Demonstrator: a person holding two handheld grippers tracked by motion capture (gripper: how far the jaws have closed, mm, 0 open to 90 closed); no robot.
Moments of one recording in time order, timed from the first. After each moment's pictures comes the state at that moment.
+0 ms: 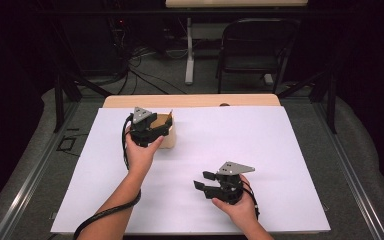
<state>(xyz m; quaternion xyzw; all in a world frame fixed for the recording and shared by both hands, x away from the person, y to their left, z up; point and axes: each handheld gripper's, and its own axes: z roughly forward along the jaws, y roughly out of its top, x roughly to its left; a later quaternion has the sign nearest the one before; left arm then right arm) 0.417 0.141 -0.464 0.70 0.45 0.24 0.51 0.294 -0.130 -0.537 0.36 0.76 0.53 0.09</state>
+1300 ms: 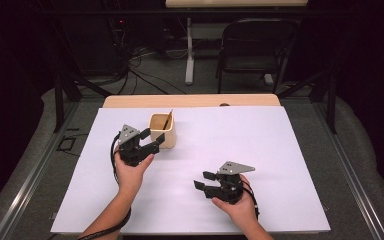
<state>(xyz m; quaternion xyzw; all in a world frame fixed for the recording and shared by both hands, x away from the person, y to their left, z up) 0.369 0.169 -0.485 0.68 0.45 0.22 0.53 0.295 -0.130 -0.538 0.37 0.76 0.53 0.08</state>
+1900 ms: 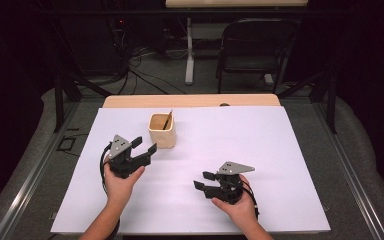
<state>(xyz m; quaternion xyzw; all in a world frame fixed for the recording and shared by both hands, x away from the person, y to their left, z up) 0.338 0.191 -0.489 0.71 0.42 0.24 0.51 0.295 -0.130 -0.539 0.37 0.76 0.53 0.08</state>
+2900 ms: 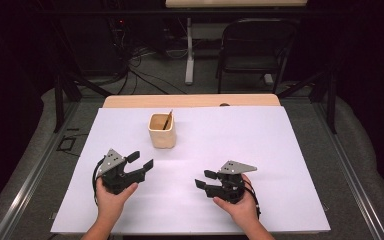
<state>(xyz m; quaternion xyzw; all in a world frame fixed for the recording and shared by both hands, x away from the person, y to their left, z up) 0.304 0.206 -0.502 0.72 0.41 0.20 0.52 0.295 -0.133 -0.534 0.37 0.76 0.53 0.09</state>
